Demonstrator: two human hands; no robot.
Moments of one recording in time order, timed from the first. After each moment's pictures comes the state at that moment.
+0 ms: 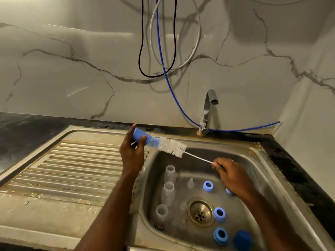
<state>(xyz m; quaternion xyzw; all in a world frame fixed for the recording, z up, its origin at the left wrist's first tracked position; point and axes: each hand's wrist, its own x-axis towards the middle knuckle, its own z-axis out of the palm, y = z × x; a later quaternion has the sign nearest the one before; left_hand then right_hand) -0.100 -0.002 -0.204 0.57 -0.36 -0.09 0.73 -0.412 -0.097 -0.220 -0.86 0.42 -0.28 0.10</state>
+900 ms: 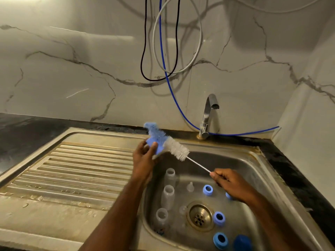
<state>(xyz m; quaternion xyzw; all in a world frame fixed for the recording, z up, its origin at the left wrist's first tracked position) -0.134 0.000 -0.203 0.44 -0.26 -0.37 0.78 -0.416 -0.093 -0.216 -0.84 0.39 -0.22 0.30</state>
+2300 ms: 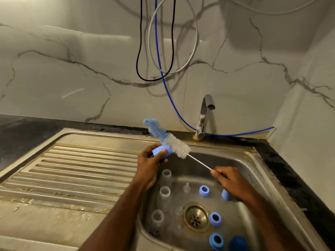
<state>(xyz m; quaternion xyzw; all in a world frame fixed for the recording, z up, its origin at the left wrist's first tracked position) -0.152 -0.013 -0.213 0.46 -0.32 -0.38 0.74 -0.423 -0.099 -0.215 -0.83 0.41 -0.26 0.27</state>
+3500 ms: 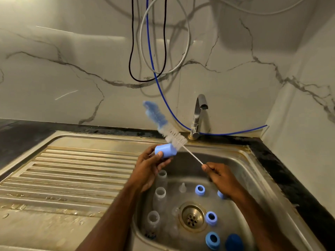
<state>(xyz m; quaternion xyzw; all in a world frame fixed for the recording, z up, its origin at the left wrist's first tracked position) -0.156 -0.007 -0.203 0.31 -0.29 -0.53 0.73 -0.410 -0.092 -0.212 -0.79 0.41 -0.32 0.32</state>
